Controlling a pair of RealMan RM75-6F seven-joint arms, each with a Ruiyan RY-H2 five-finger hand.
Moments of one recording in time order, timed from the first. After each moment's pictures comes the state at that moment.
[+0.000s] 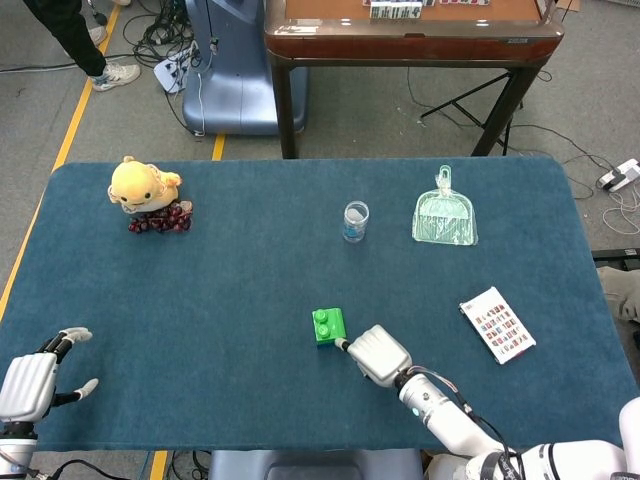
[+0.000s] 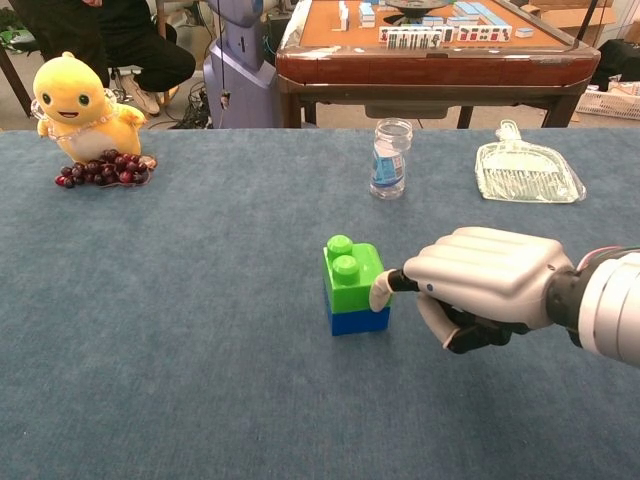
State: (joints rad) left arm -0.07 -1.22 -0.01 -1.51 1.48 1.45 -0.02; right arm 0.67 -1.48 0.01 -1.87 -1.07 0.93 -0.84
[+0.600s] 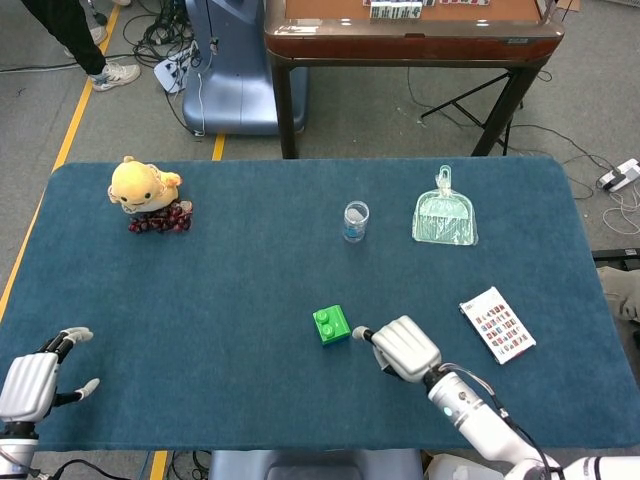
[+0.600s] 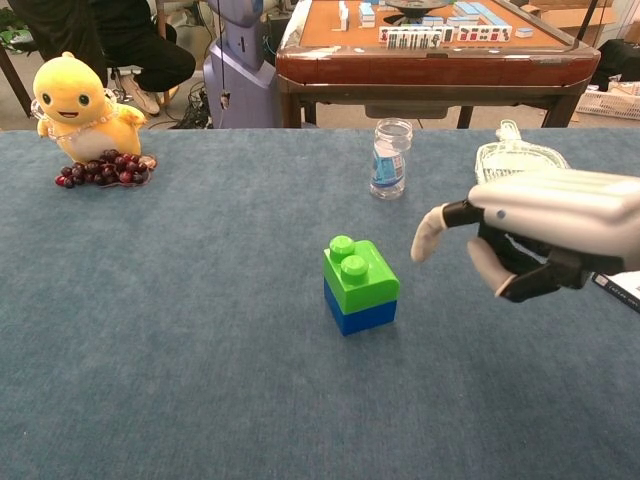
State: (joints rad) left arm -0.07 -1.22 -0.01 -1.52 1.49 1.45 -0.01; right arm 0.60 -1.28 -0.01 -1.99 -1.26 1.03 -0.53
